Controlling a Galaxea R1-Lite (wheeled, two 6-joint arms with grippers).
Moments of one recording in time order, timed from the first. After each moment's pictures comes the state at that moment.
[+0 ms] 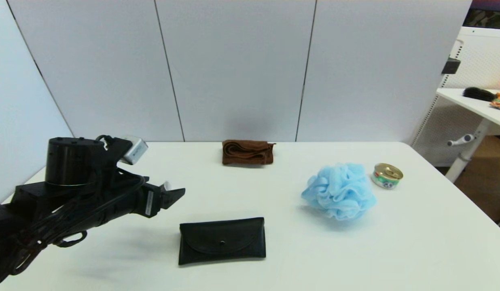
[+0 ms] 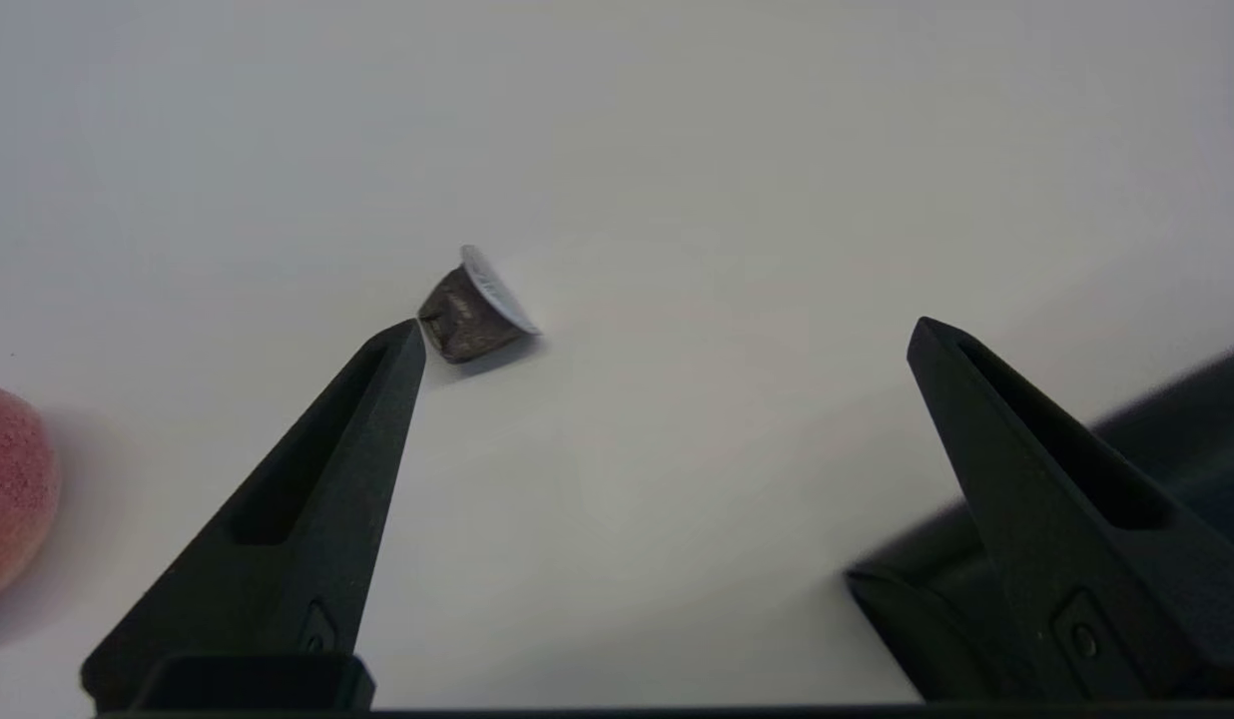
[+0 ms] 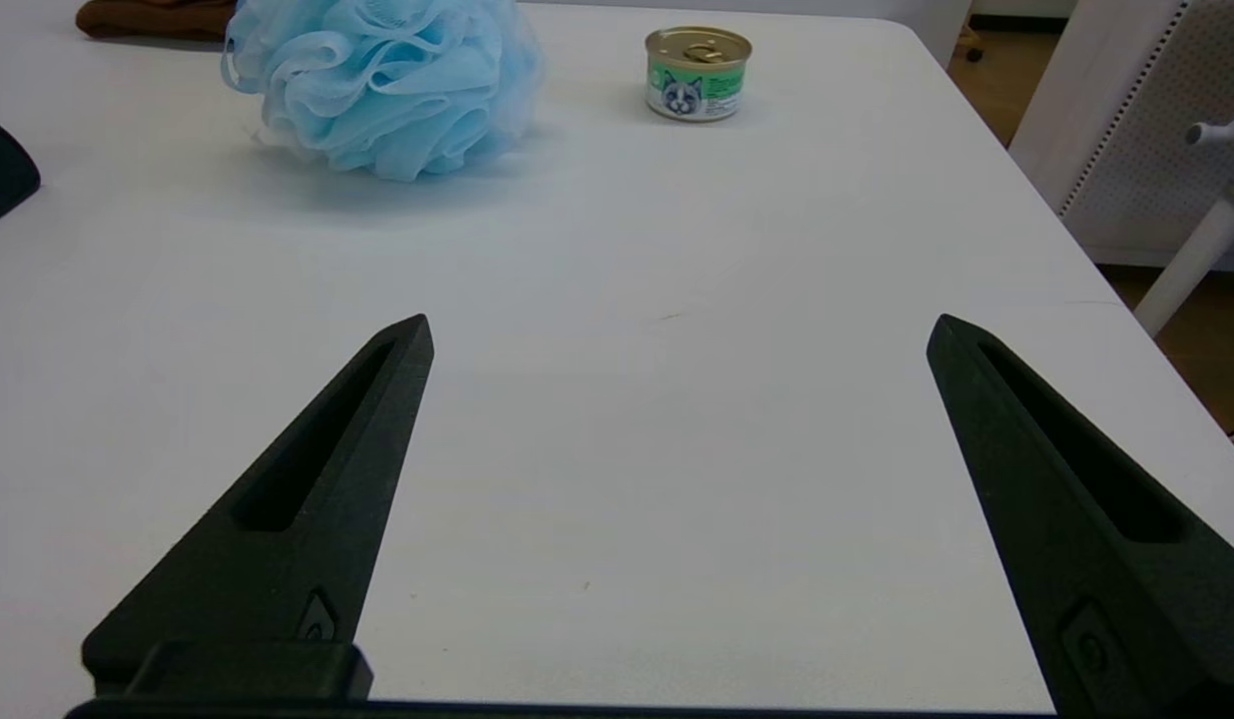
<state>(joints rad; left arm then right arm) -0.34 1.58 -0.59 -0.50 -0.04 0.03 0.00 0.00 -0.02 0.05 0.03 -0.04</state>
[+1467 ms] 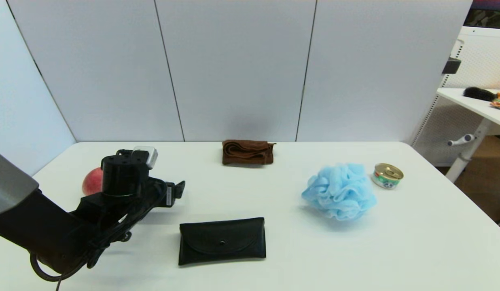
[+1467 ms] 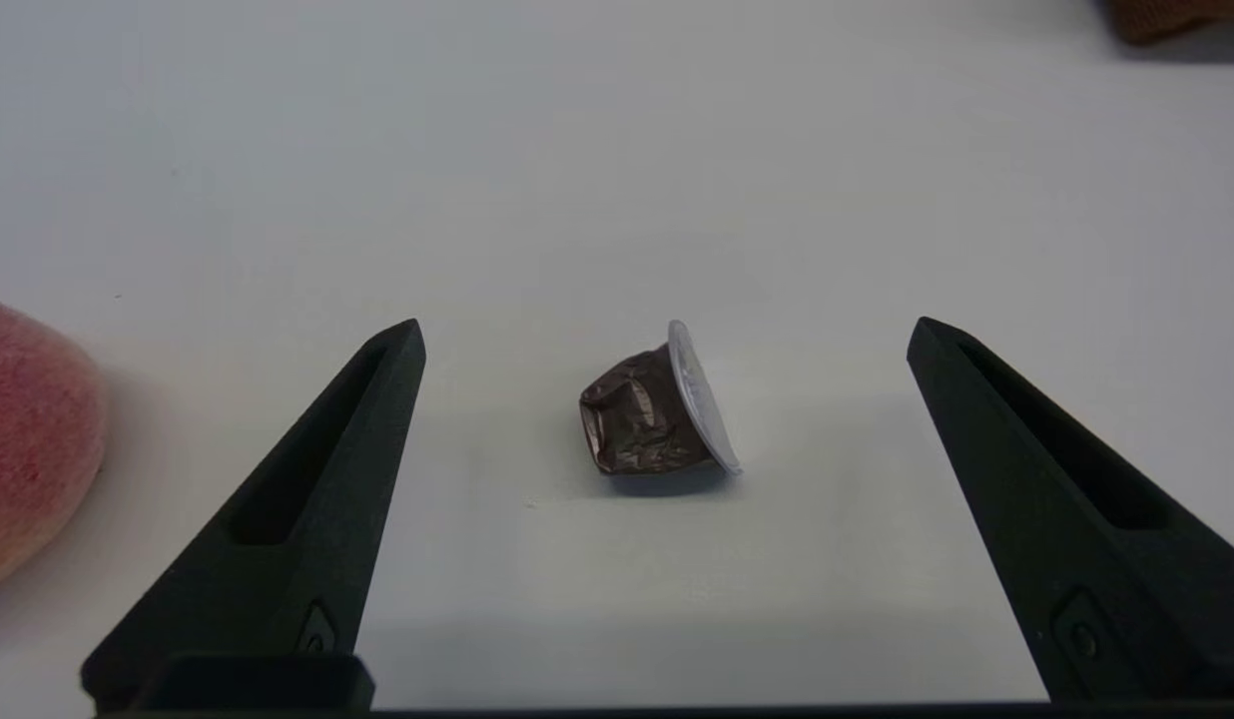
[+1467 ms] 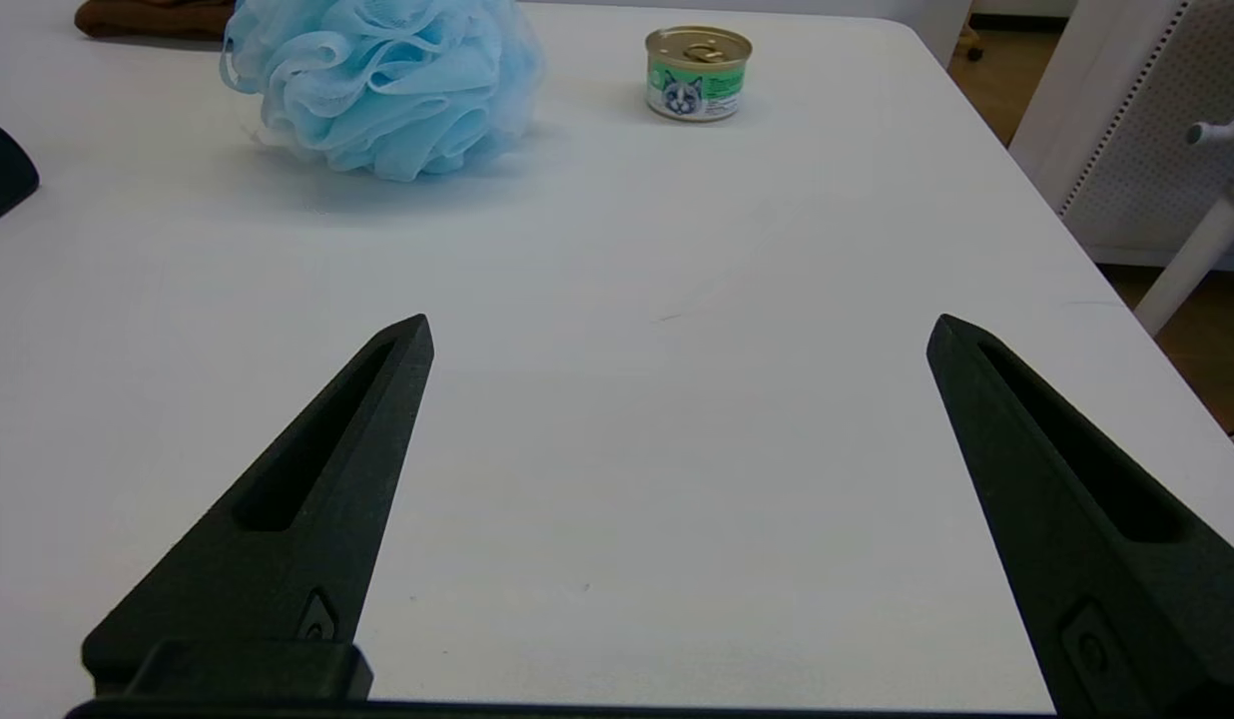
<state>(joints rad) -0.38 1.88 -0.55 -0.90 0.33 -0.09 0.00 0.00 -0.02 0.05 0.03 -0.04</state>
